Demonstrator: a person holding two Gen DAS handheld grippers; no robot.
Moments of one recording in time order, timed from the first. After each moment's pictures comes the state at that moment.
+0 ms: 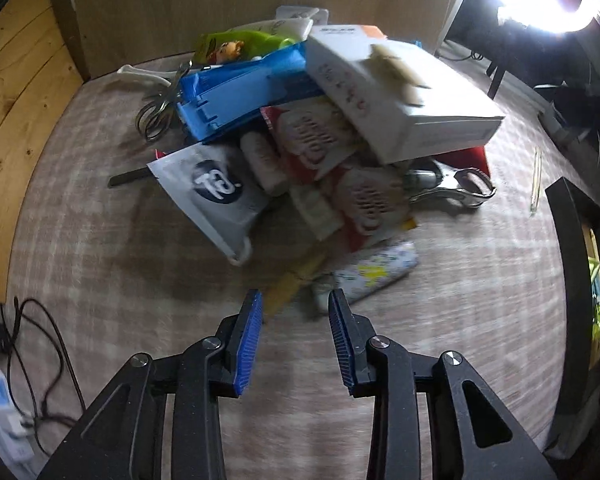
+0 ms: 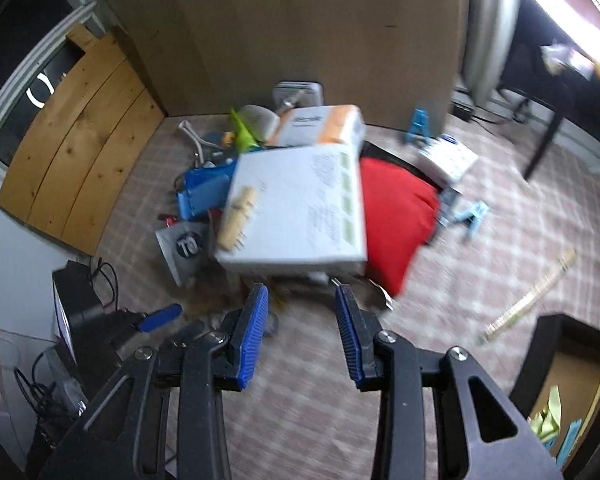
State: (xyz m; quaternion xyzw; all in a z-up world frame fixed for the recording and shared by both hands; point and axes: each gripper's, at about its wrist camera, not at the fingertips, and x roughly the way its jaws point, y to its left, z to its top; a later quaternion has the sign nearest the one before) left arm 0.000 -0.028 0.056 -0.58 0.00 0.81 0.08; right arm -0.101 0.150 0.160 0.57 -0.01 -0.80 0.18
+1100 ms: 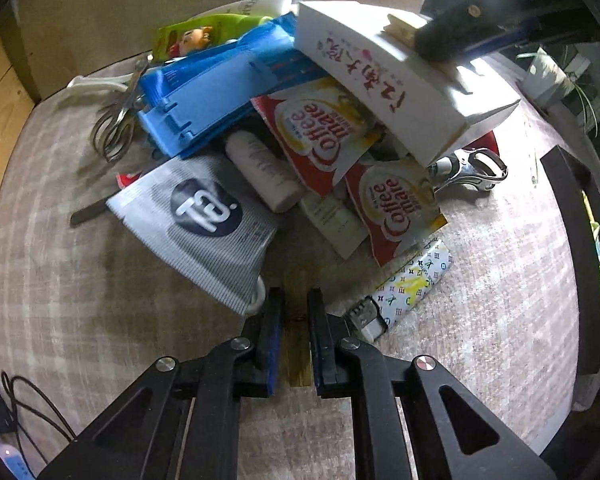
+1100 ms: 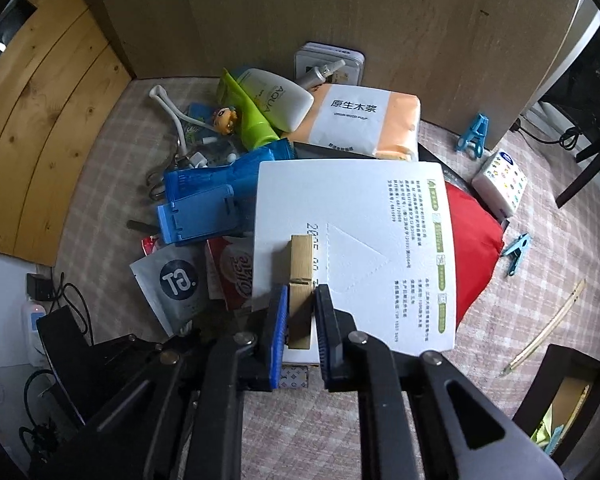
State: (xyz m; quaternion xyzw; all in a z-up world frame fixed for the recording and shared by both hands) left arm -0.029 -0.040 0.022 -0.58 0.03 0.80 0.15; right arm -0.151 0.076 0.118 0.63 0.05 -0.76 0.13
